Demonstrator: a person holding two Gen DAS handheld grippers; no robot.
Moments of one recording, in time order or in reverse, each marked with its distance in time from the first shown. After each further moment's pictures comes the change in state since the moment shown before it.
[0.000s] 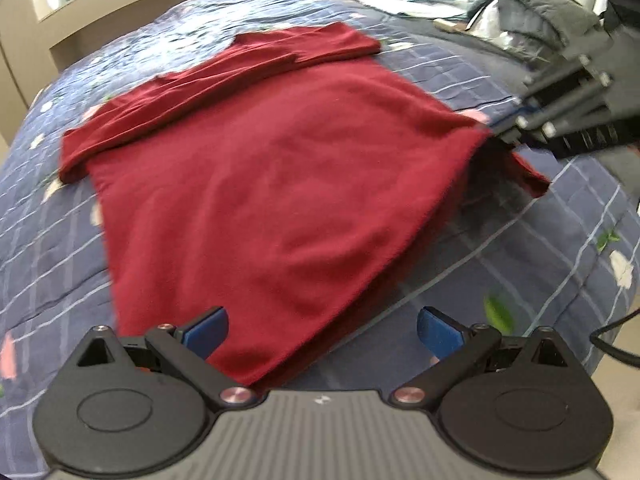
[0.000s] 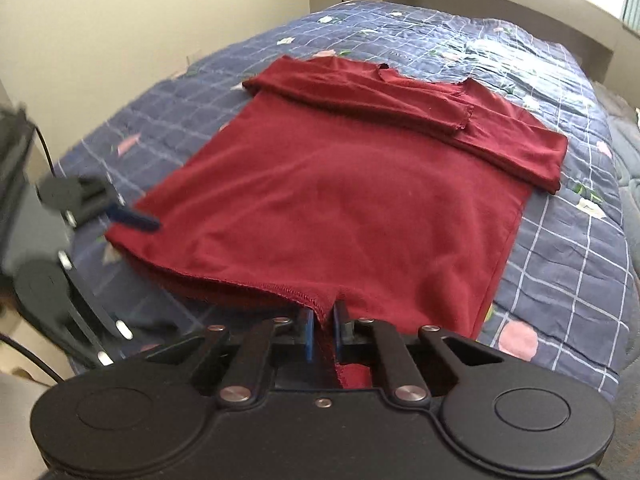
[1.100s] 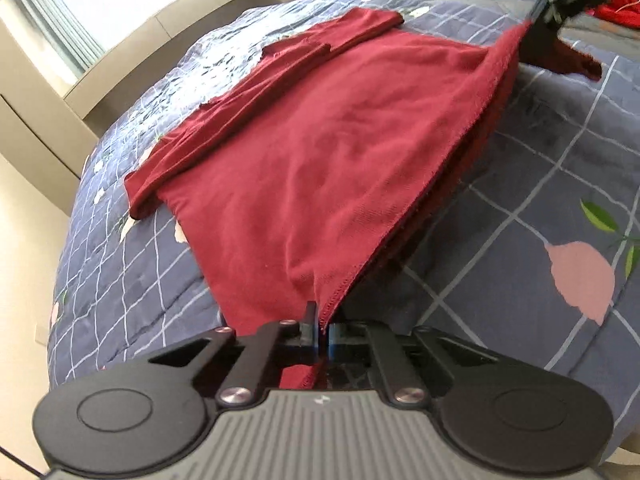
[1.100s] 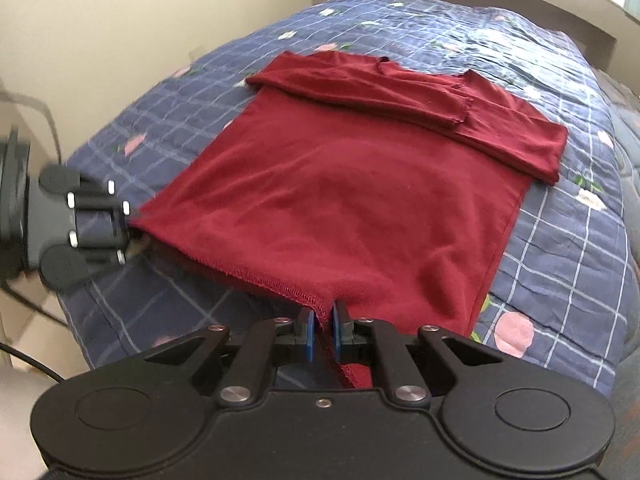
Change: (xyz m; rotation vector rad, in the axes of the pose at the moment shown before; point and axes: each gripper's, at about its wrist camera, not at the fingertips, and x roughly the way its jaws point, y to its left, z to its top) left arm -0.001 0.011 -0.027 0.226 -0.008 0.276; right arm -0.007 0.007 -0.006 -0.056 0.055 0.002
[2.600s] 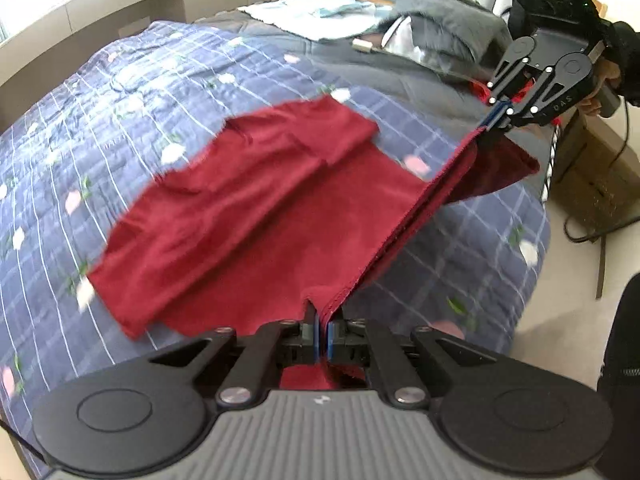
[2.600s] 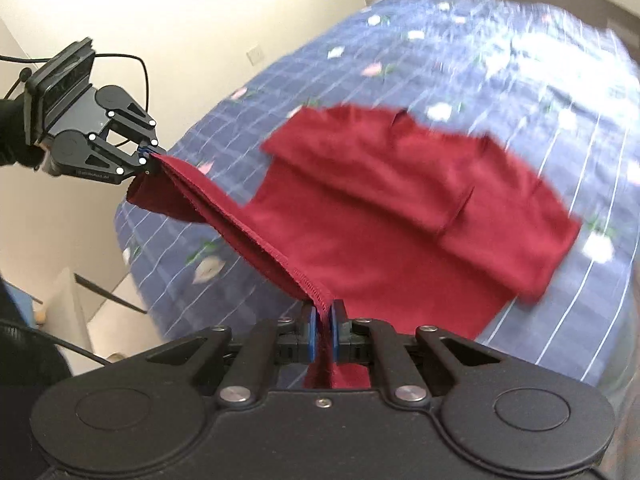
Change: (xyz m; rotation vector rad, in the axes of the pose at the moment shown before) left arm -0.077 0.163 0.102 0.012 -0.009 -0.526; right arm -0.081 -0.078 0.109 -0.014 0.052 0.228
